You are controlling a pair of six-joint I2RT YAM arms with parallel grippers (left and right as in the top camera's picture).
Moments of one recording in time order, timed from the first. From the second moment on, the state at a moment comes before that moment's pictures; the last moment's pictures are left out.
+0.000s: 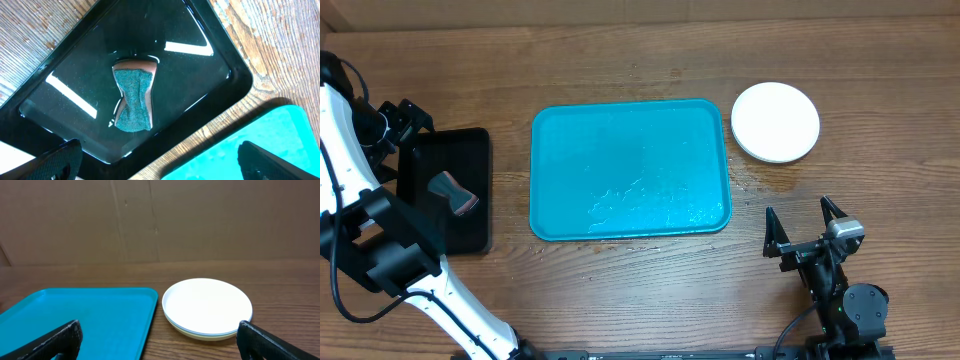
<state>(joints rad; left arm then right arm) 0.55 2.20 2.18 -1.51 0.15 -0.42 0.12 0.01 0.02 -0.03 -0.10 0.12</state>
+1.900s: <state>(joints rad) -0.11 0.39 0.39 -0.19 0.12 -0.10 0.12 0.01 0.02 -0.03 -0.09 0.12</state>
